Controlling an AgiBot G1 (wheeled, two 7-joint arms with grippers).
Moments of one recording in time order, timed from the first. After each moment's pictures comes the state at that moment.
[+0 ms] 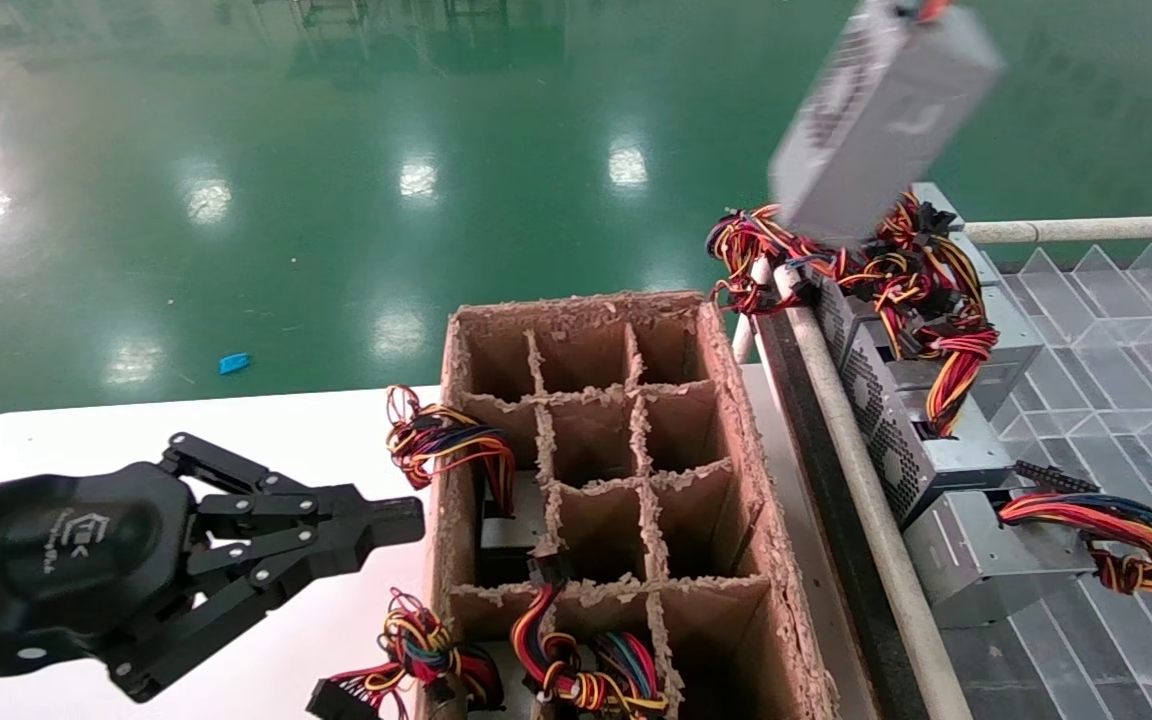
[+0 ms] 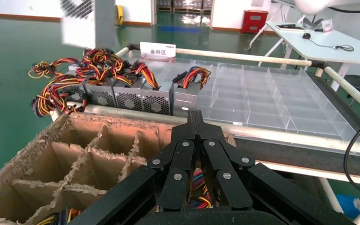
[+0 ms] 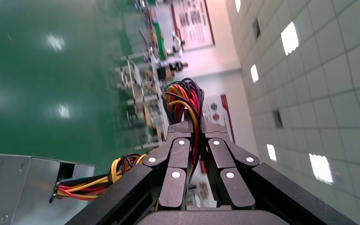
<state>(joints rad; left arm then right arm) -1.10 0.55 0.43 -1.24 0.63 1.42 -0.11 1.57 -0.62 -0.23 1.35 -1.30 -0.93 -0.44</state>
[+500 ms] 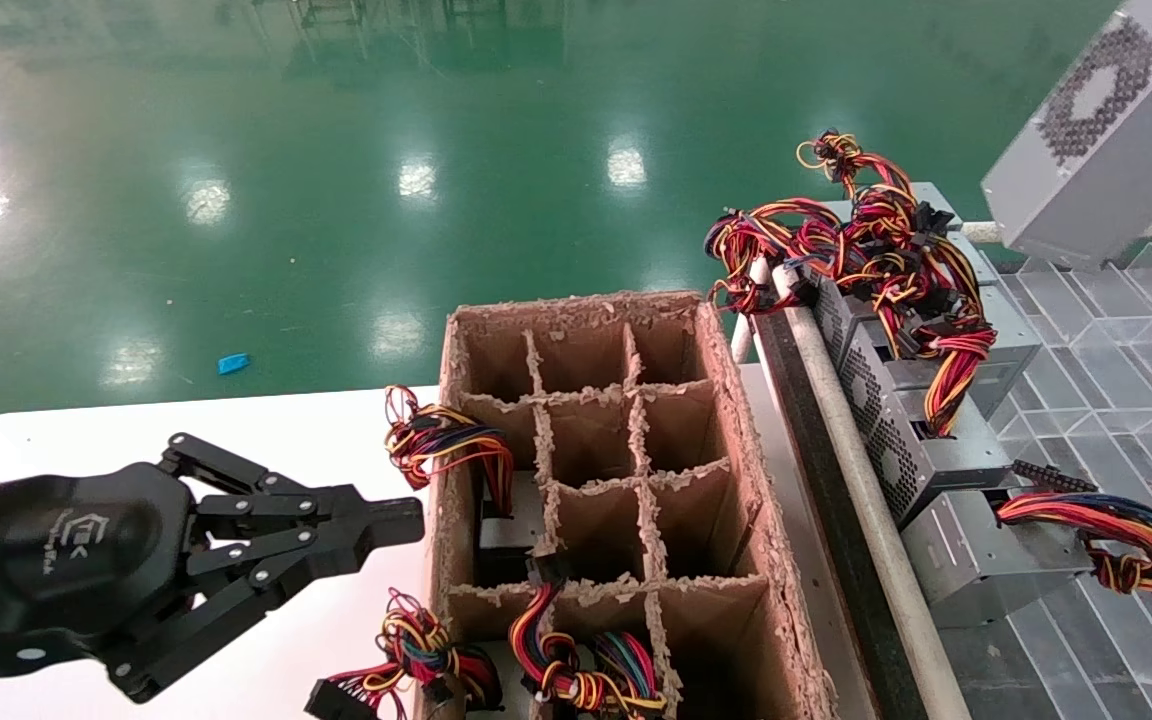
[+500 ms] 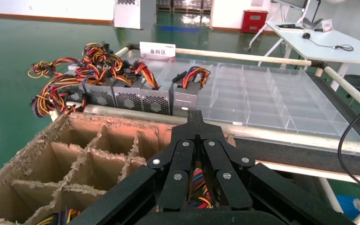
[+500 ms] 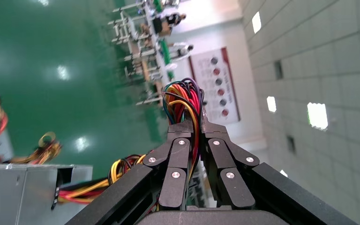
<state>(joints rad) -1.10 0.55 0.43 -1.24 0.63 1.42 -0.11 1.46 -0.37 -0.13 1.36 -1.25 -0.93 -0.36</state>
